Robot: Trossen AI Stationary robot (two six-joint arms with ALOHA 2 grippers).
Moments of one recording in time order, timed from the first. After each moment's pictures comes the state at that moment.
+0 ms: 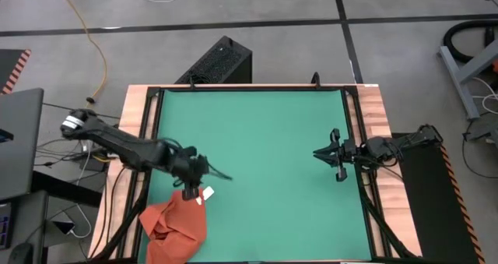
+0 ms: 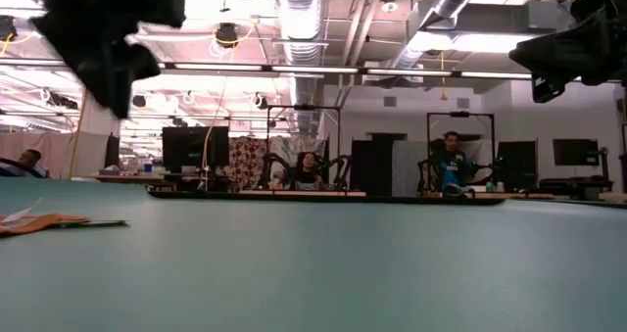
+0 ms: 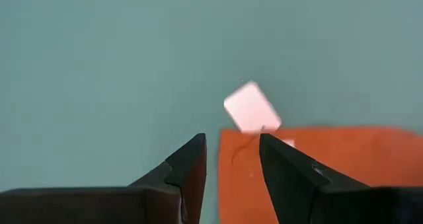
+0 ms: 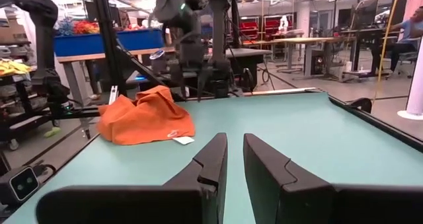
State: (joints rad) left arm -0.34 1.29 0.89 -0.75 -0.08 -0.50; right arm 0.31 0.01 0.01 0.06 0.34 0.06
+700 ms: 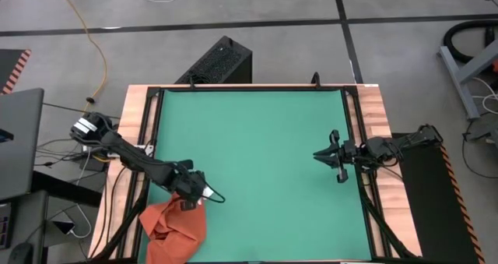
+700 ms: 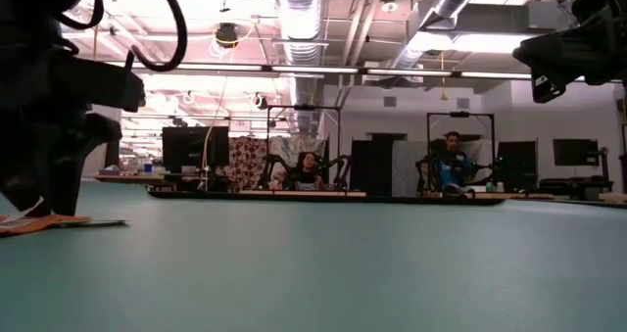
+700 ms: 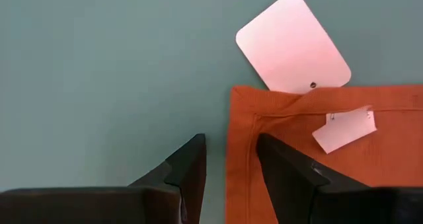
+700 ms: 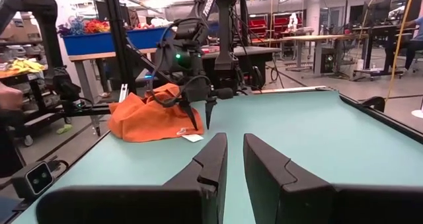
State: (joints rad) left arm -0.49 1.44 0.64 -0.48 -0.16 -0.63; right arm 0.31 0.01 0.01 0.06 0.30 0.06
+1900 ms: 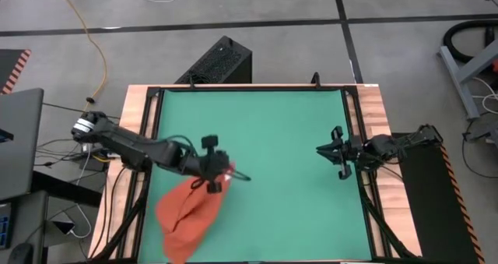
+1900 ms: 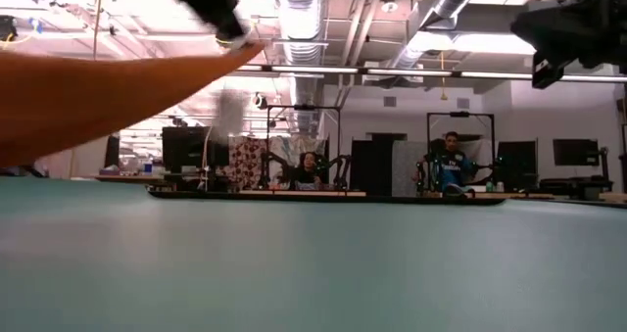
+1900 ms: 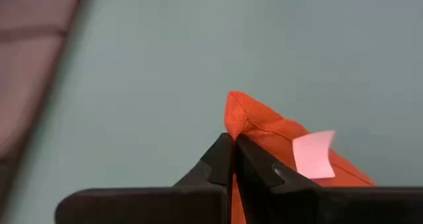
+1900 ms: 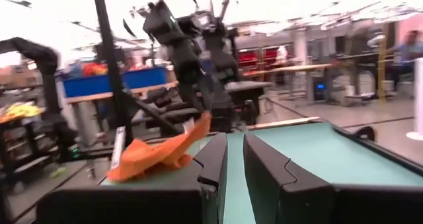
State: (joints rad) left arm -0.29 1.43 1.20 -0.59 -0.48 -0.13; right arm 0.30 0.02 0.01 0.23 0.36 0.07
